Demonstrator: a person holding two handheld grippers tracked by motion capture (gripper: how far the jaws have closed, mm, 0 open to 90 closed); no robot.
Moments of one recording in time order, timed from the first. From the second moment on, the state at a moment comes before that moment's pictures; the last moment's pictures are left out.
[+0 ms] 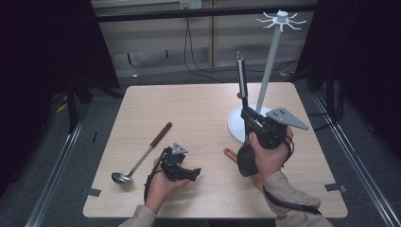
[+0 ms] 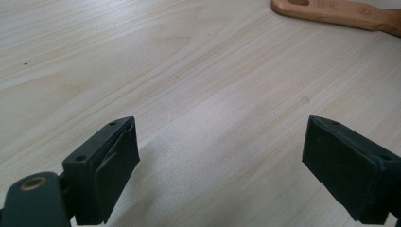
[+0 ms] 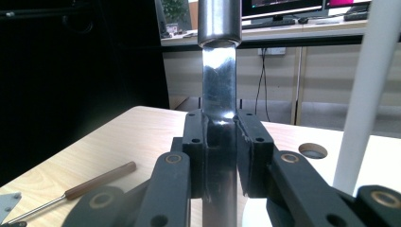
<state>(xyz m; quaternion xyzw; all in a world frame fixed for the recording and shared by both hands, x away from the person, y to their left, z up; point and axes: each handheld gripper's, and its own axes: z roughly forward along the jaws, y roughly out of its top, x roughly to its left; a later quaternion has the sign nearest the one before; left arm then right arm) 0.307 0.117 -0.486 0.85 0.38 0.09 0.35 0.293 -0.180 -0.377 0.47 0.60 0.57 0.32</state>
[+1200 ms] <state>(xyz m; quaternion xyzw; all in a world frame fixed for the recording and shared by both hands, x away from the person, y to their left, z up) 0.308 0.110 -0.487 0.86 0.37 0.08 0.34 0.274 -0.221 -0.346 0.47 0.56 0.57 0.38</state>
